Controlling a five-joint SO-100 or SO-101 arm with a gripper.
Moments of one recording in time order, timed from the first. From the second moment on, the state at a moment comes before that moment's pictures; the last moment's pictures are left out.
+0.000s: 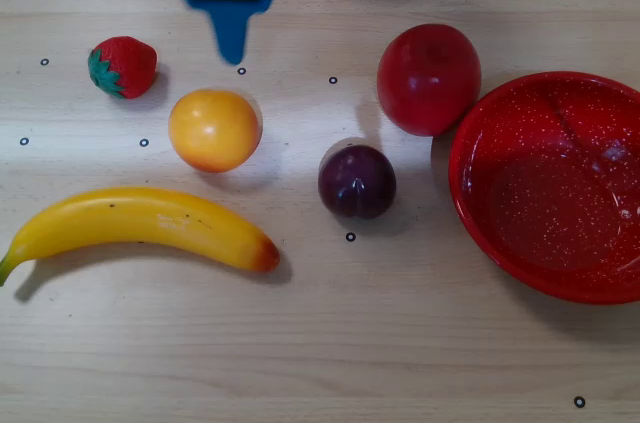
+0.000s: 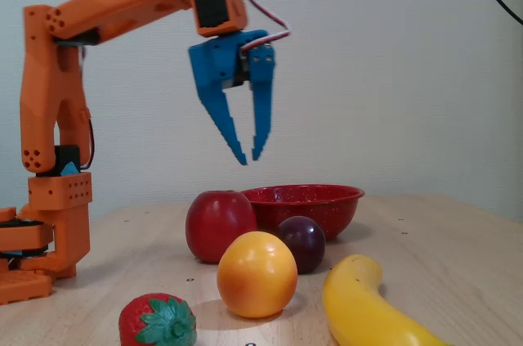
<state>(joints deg) -17.1 81.1 62.0 98.3 26.4</state>
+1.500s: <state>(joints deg) -29.2 32.4 21.4 99.9 40.2</state>
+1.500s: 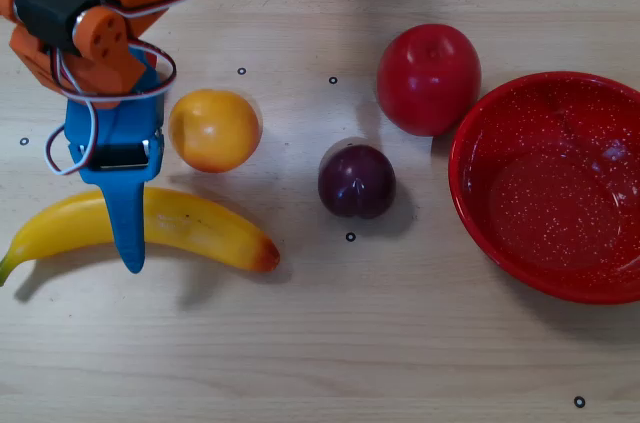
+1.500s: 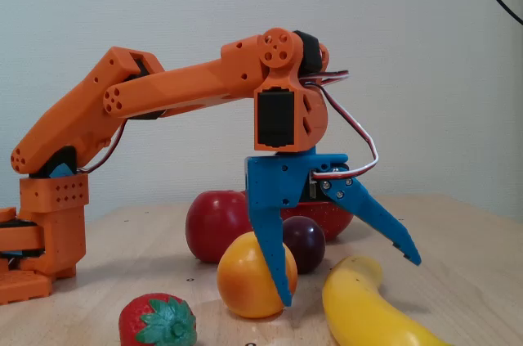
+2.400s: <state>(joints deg) -29.1 25.9 17.1 95.8 40.6</state>
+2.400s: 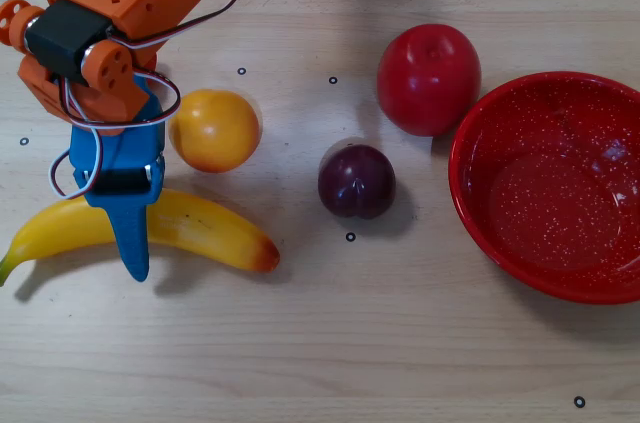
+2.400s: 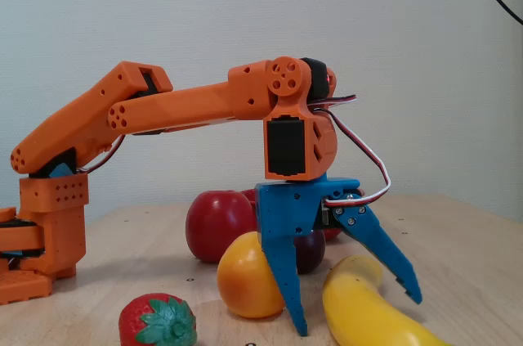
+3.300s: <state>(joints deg) -29.0 25.9 17.1 95.4 40.9</state>
